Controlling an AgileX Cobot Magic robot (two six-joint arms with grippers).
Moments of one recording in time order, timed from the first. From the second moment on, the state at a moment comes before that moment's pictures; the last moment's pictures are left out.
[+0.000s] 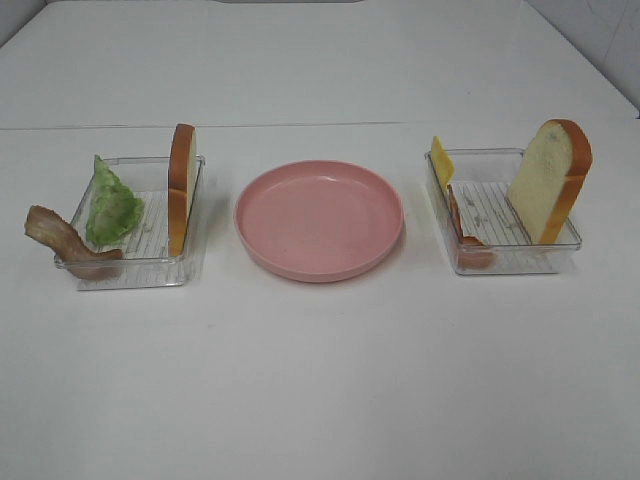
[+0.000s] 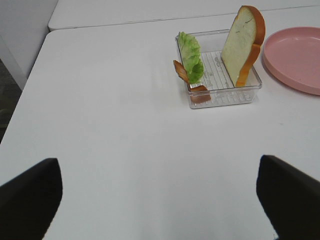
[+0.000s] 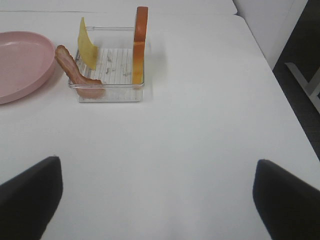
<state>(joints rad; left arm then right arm) 0.06 -0.01 -0.51 -0.06 1.06 0.09 -0.01 0.00 -0.50 -0.01 1.06 0.02</state>
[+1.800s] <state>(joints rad) 0.05 1.38 -1.41 -0.02 1.22 0.01 -0.01 0.00 -0.50 -0.01 1.06 0.02</state>
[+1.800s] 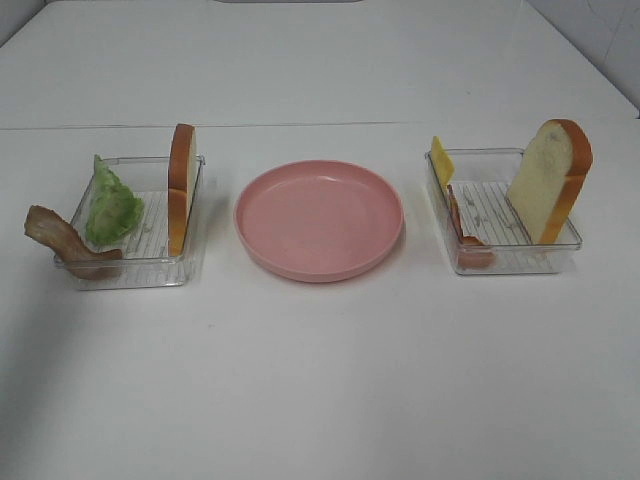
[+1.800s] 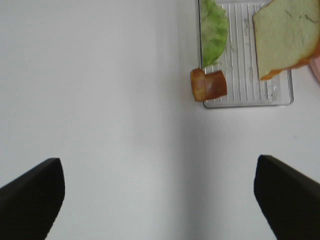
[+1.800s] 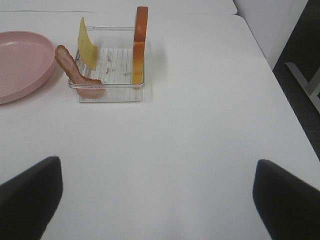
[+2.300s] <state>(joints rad) -0.19 1.89 -1.80 -0.05 1.22 -0.10 -0.01 0.00 -0.50 -0.01 1.06 0.02</state>
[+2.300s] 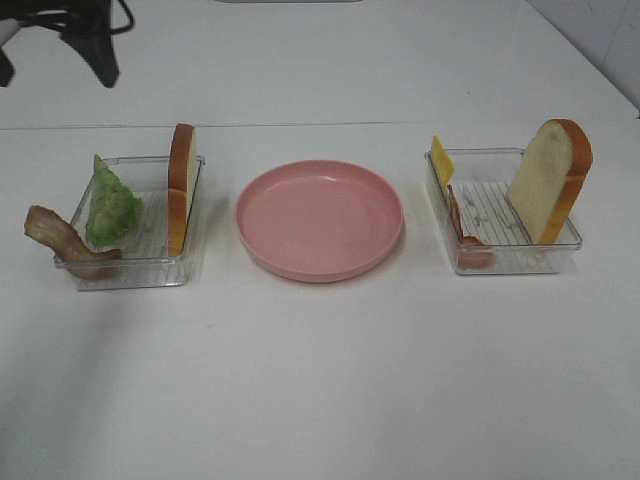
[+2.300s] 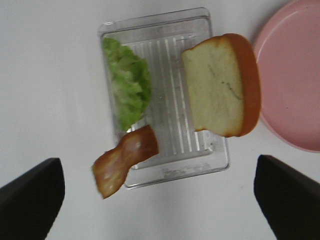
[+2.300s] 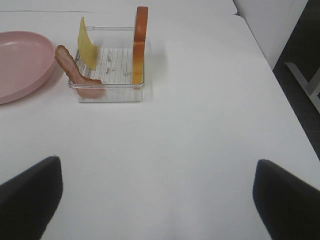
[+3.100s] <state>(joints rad) -0.36 2.23 -1.97 -0.01 1.21 -0.18 -0.01 0.00 -0.50 -0.01 1.06 0.03</state>
